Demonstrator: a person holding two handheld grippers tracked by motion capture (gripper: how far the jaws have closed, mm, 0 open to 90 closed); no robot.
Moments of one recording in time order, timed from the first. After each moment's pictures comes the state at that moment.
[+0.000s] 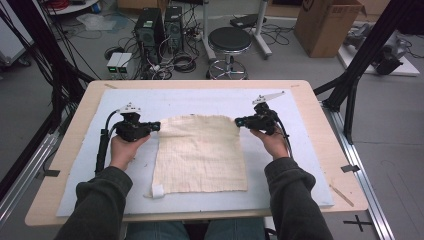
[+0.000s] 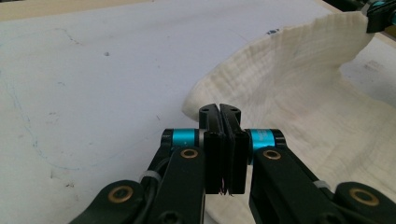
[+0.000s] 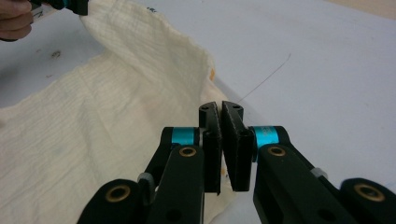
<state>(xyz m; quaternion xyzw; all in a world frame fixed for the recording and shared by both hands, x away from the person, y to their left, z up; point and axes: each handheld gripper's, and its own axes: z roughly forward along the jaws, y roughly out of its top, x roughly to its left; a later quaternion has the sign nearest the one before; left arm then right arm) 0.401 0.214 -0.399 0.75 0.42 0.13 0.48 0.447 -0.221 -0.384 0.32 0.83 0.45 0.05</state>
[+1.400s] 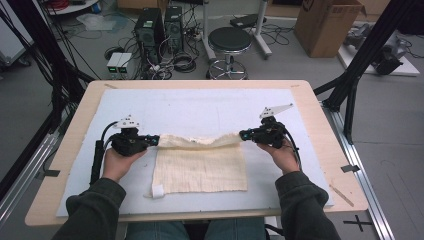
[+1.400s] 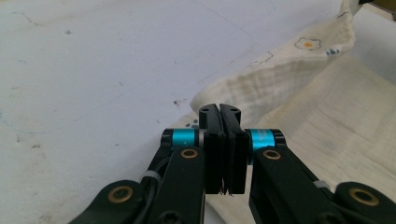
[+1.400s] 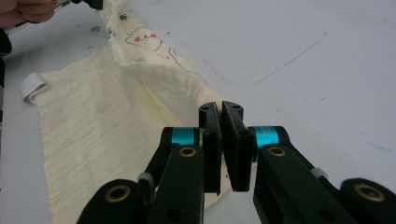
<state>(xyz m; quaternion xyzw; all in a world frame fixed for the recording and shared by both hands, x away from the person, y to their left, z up) 0.358 0.214 -0.403 0.79 0.37 0.12 0.47 0.404 -0.237 -0.387 0.28 0.84 0.46 0.04</state>
